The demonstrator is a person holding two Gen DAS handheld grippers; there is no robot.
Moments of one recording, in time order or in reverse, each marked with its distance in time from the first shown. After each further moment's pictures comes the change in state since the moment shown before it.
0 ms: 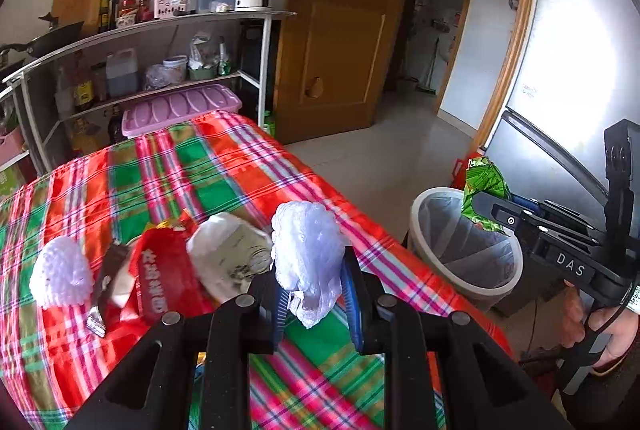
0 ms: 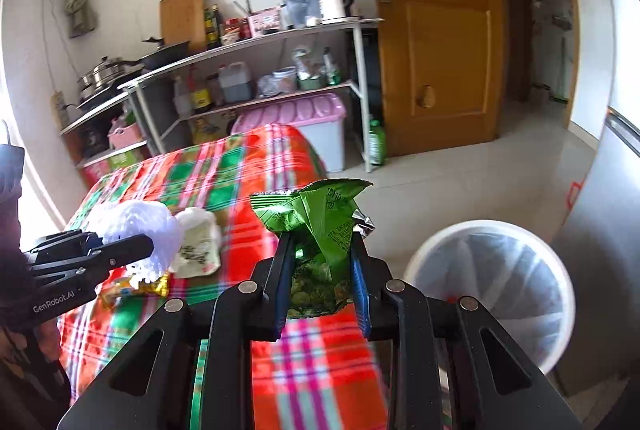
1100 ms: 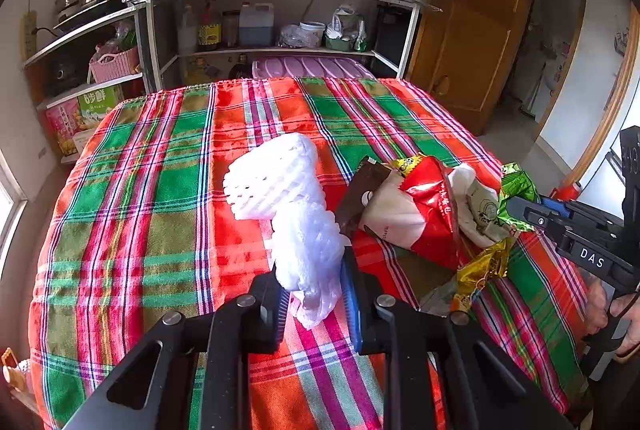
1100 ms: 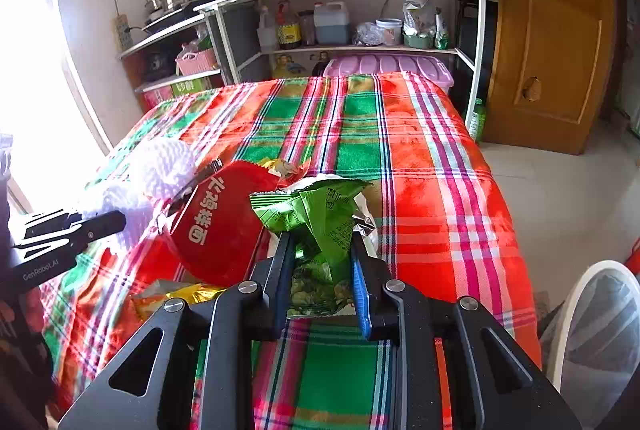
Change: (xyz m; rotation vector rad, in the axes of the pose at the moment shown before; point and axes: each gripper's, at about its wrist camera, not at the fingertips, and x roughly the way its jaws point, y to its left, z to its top) left arm -0.056 0.170 -0.074 -0.258 0.041 0.316; right arm 0.109 0.144 -0.004 -0.217 0.177 0.259
